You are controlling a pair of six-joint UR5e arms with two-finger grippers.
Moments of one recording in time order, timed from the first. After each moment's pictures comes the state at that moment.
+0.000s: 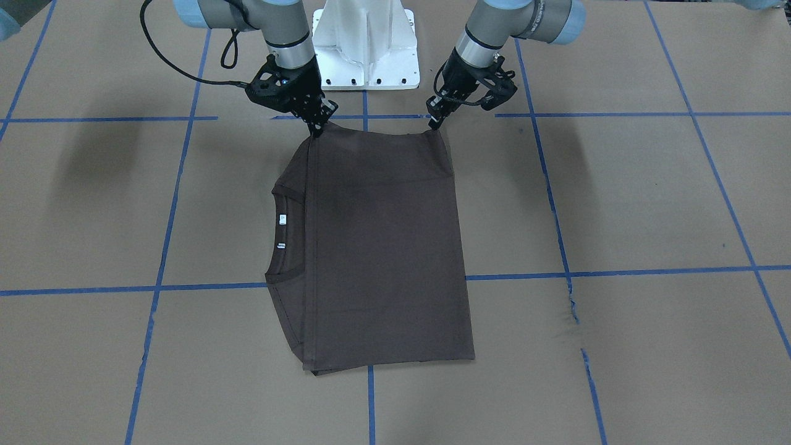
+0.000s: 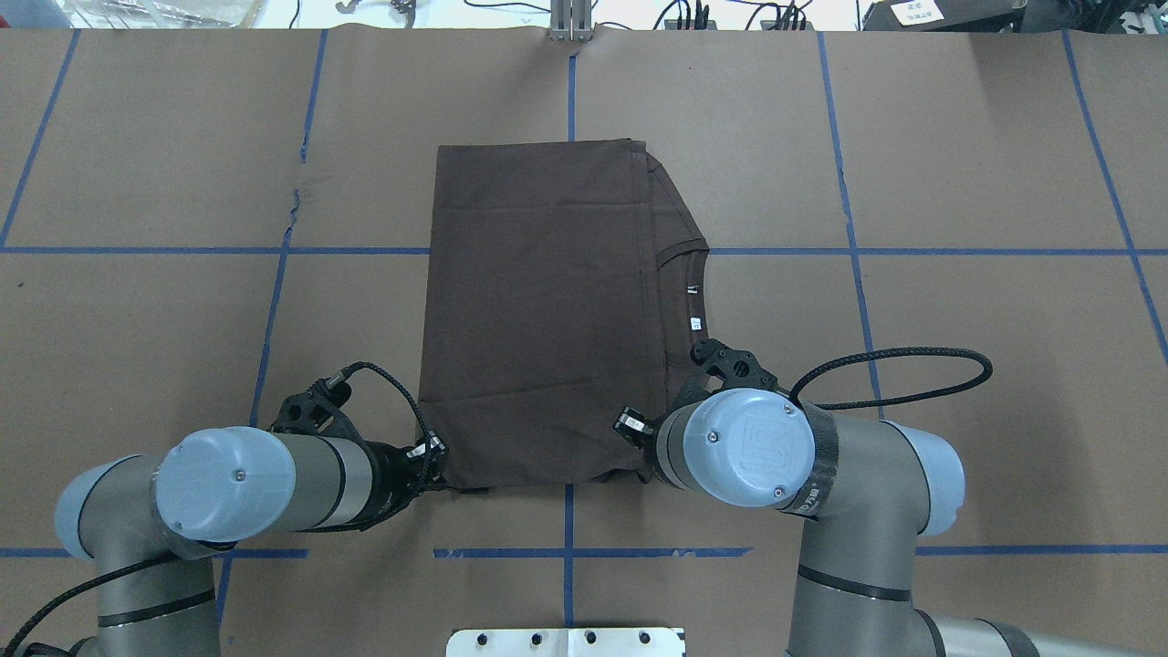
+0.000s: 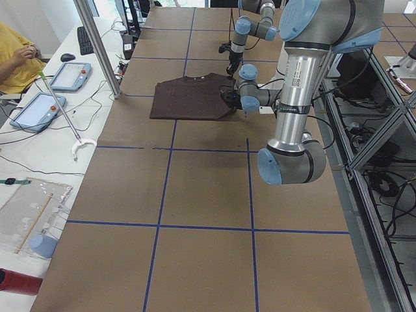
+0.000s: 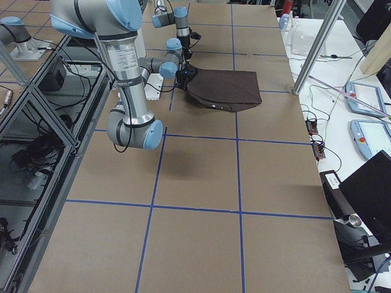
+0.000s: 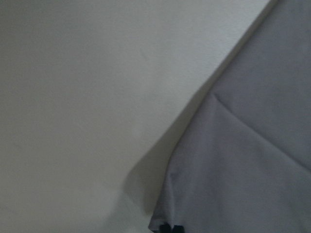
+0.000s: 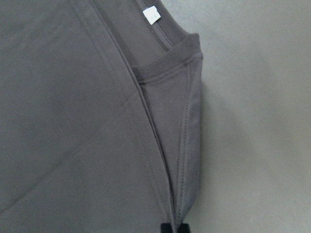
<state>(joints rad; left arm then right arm) -0.28 -1.81 -2.04 -1.99 -1.67 -2.13 0.24 -1.16 2.03 -1.56 1.61 1.96</state>
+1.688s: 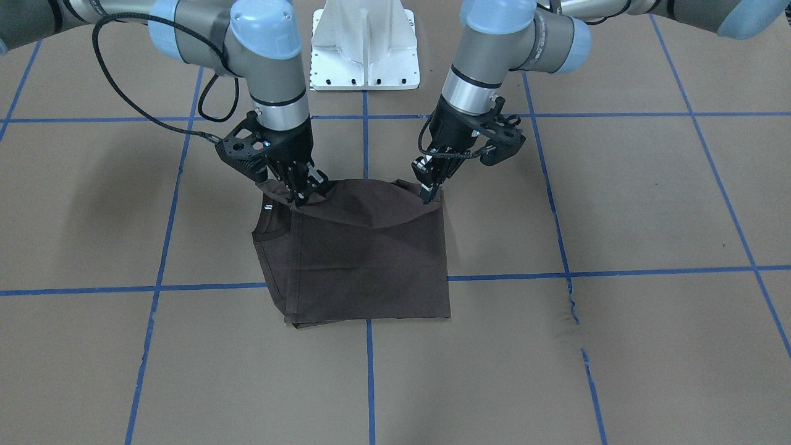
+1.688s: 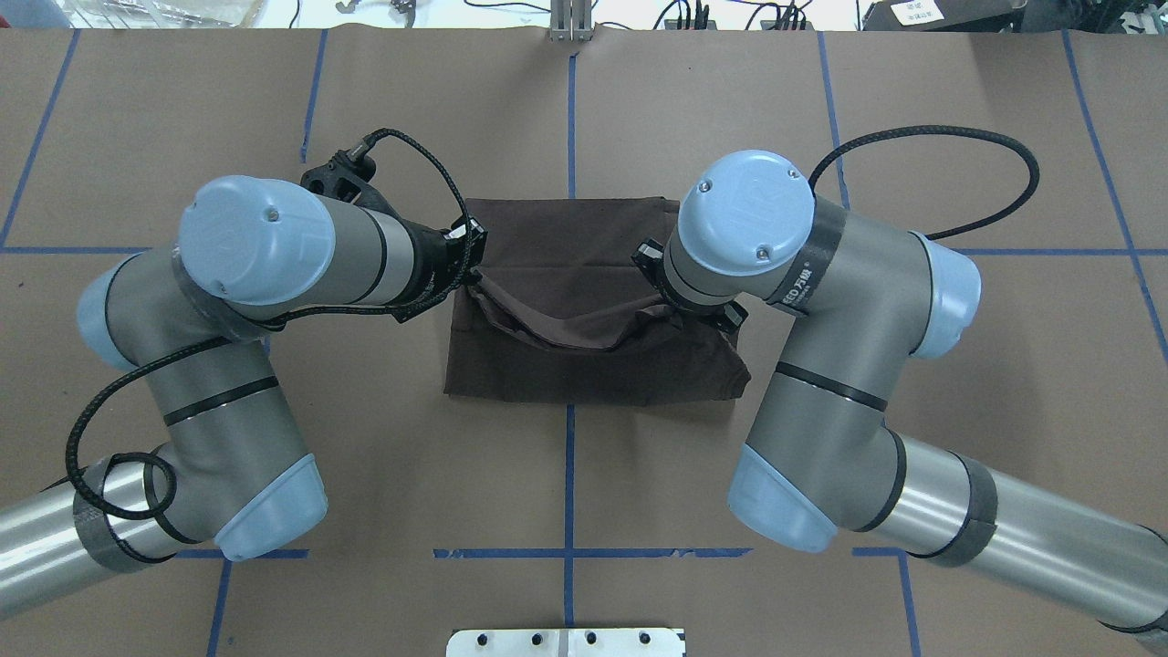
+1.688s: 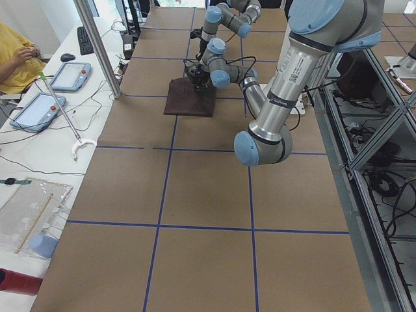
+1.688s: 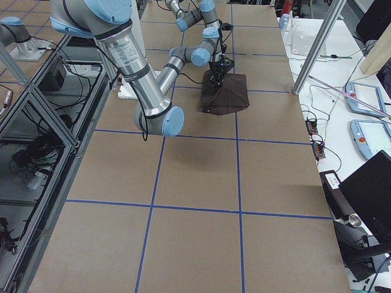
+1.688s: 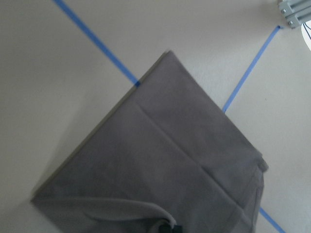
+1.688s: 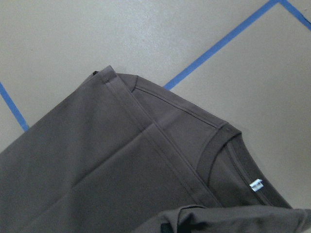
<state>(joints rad) -0.60 -2.18 -1.72 -1.90 -1.69 -1.90 0.60 -0.88 1.68 -1.58 1.75 1.83</state>
